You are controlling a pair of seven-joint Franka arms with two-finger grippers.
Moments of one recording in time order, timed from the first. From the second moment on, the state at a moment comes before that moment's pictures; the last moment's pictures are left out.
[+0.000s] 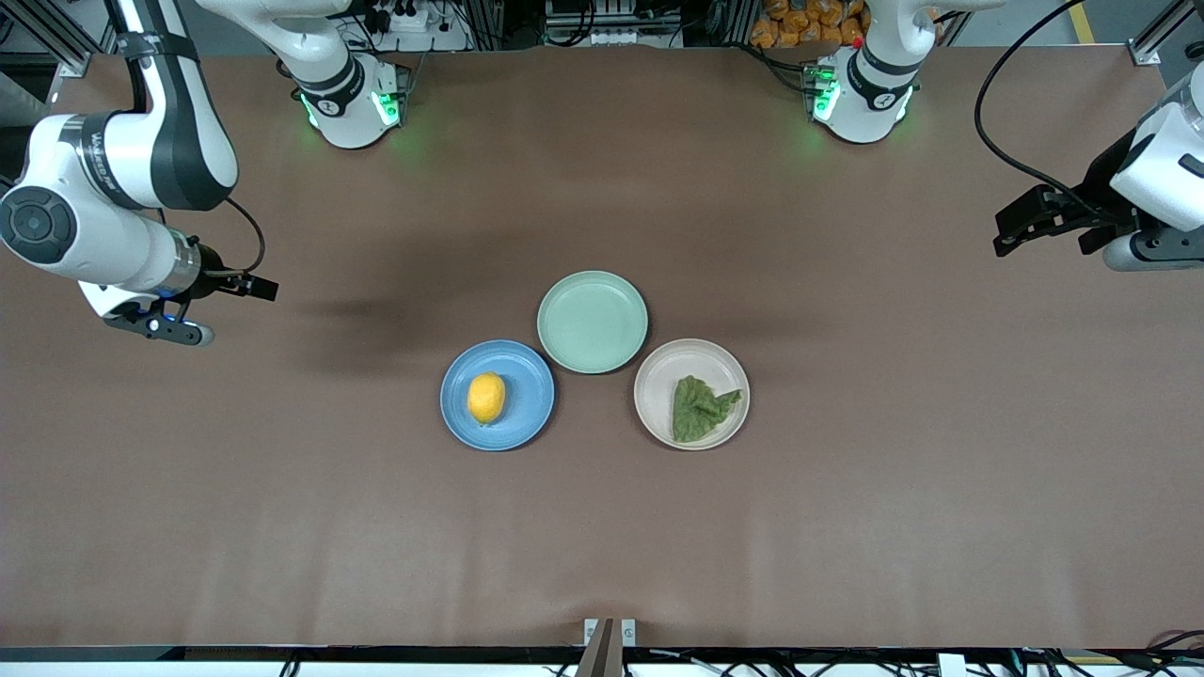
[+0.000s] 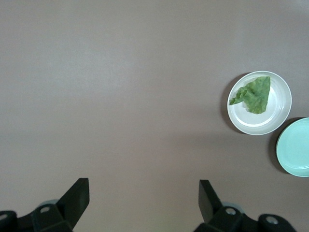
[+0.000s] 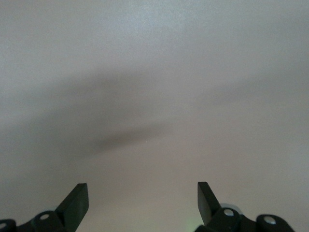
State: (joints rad) left arm -0.13 0.01 0.02 -1.56 -0.01 1.57 -0.13; right arm -0.02 0.05 0.01 -2.09 -0.07 1.89 0.26
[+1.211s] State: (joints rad) left arm -0.13 0.01 0.02 -1.56 -0.01 1.57 -0.10; right arm -0.03 -0.05 0.01 -1.82 -0.07 1.74 0.26
